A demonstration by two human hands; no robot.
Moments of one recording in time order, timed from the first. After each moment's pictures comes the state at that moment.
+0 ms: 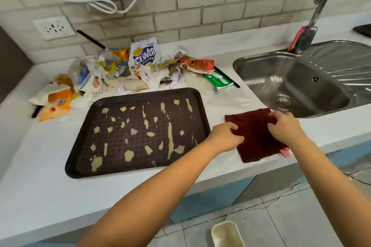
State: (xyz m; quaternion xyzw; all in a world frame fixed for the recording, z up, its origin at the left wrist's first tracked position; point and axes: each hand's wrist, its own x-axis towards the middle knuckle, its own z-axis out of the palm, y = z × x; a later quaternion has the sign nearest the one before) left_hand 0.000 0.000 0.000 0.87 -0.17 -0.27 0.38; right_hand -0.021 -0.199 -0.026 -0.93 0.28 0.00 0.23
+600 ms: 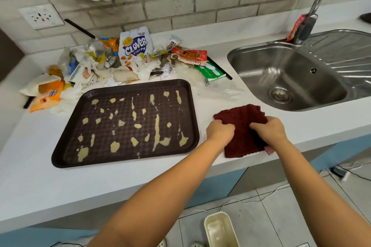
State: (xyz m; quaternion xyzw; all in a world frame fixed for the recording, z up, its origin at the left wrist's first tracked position) left_hand -0.015 -0.055 -0.019 0.80 0.09 -0.26 0.54; right_hand -0.037 -0.194 -0.042 -0.81 0.35 -0.03 0.46
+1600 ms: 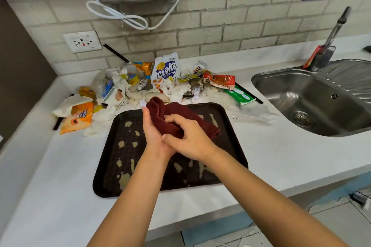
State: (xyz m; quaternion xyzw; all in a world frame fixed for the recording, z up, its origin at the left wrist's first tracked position) left_hand 0.060 0.184 0.045 0.28 0.14 -0.15 0.94; right_hand 0.028 0.098 0.045 -0.83 -0.13 -0.01 0.54
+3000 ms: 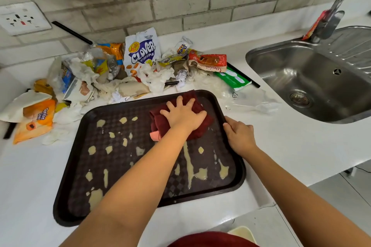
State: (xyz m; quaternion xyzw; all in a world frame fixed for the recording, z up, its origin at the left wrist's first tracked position) left_hand 0.173 0.081 -0.048 0.99 -0.08 -0.12 0.08; right_hand 0.079 -0.059 -0.085 -0.95 0.15 -0.03 0.28
